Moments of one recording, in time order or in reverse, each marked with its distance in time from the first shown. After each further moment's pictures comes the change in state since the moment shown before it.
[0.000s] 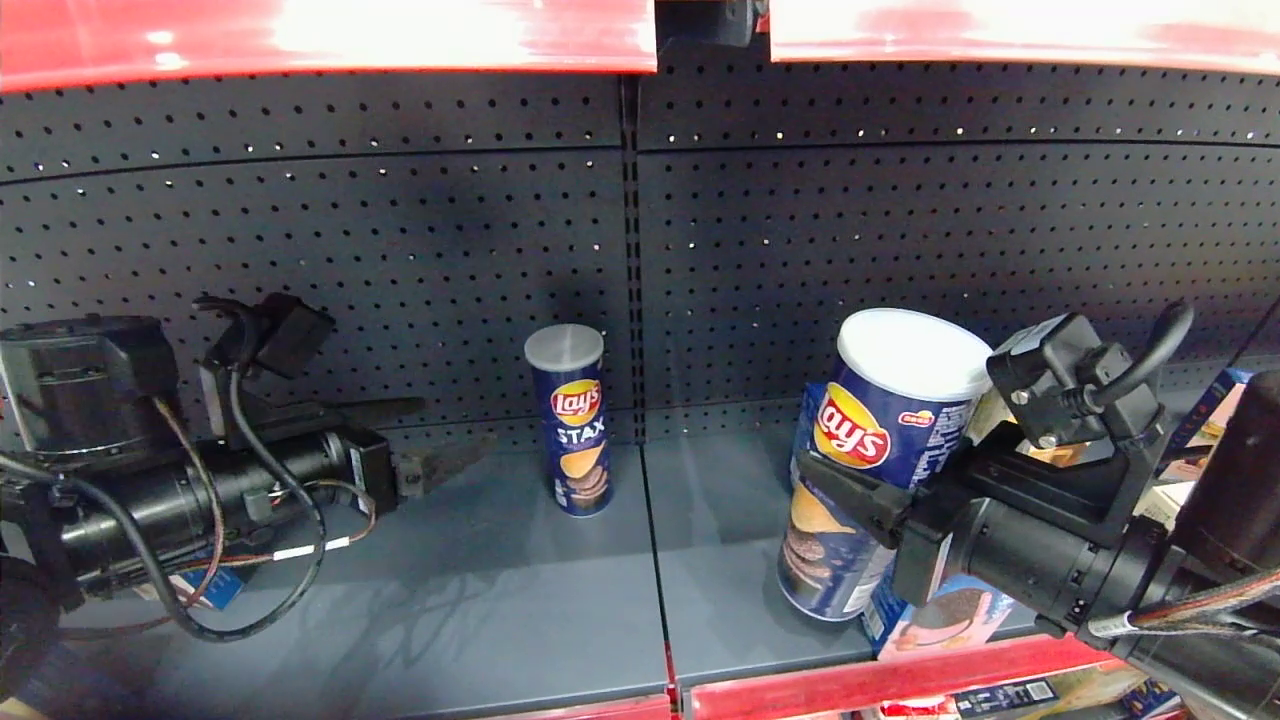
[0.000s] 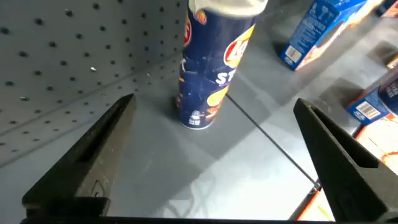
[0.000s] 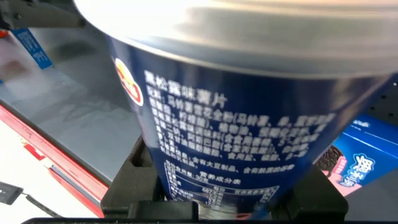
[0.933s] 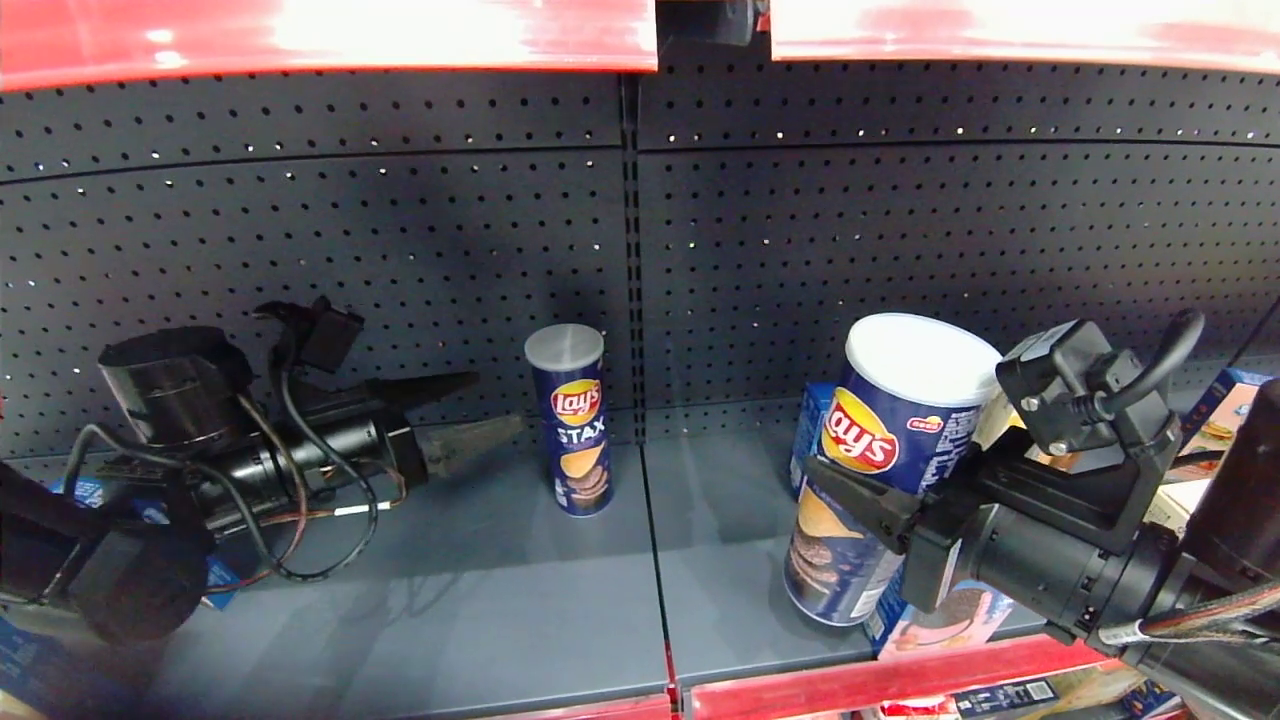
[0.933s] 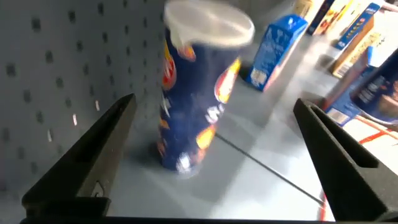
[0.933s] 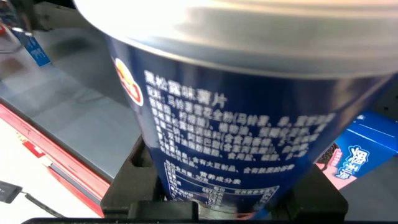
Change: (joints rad) left arm 0.082 0.311 -0.041 -0.484 -0.353 -0.067; right arm -0.003 -0.010 0.016 0.001 -0.006 0.001
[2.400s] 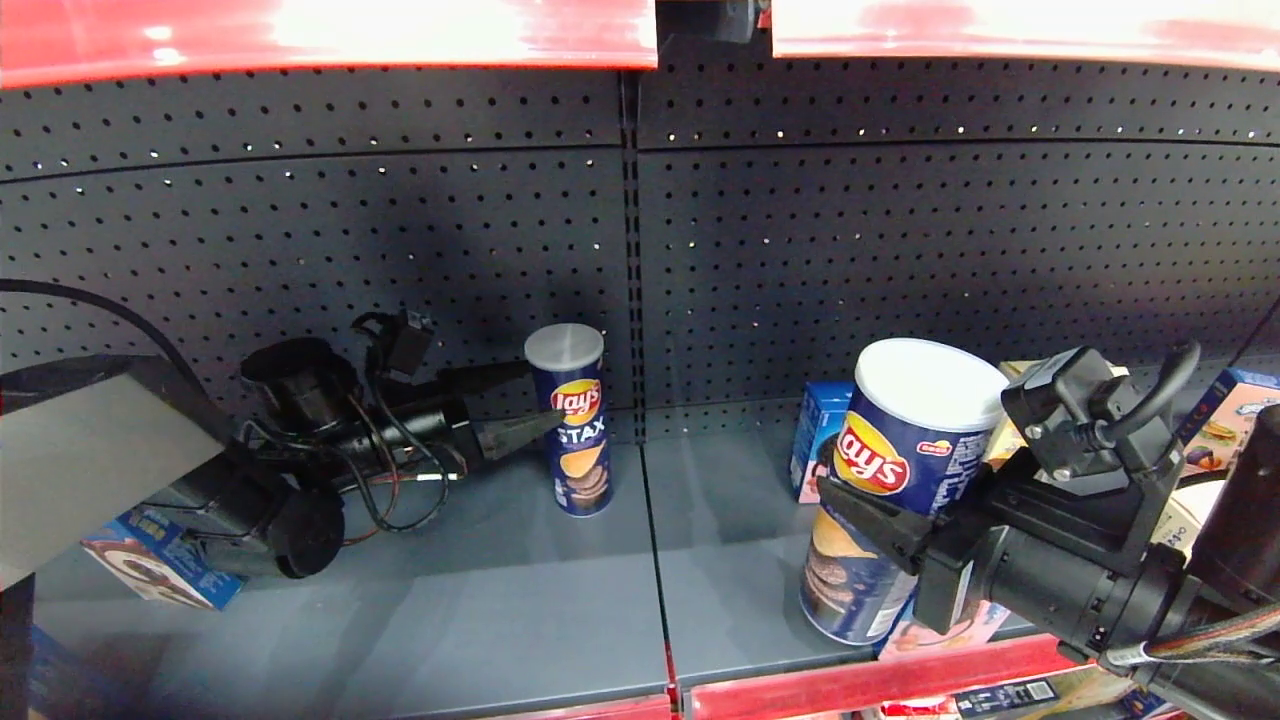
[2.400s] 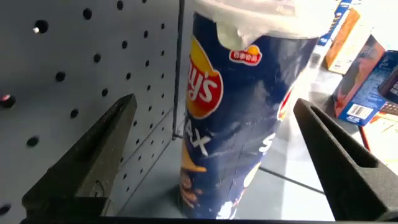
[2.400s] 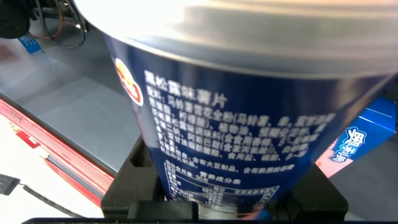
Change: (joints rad) left arm -0.009 0.351 -0.275 -0.237 -0.176 -0.052; right arm -0.017 -0.012 0.049 -0.001 0.001 0.003
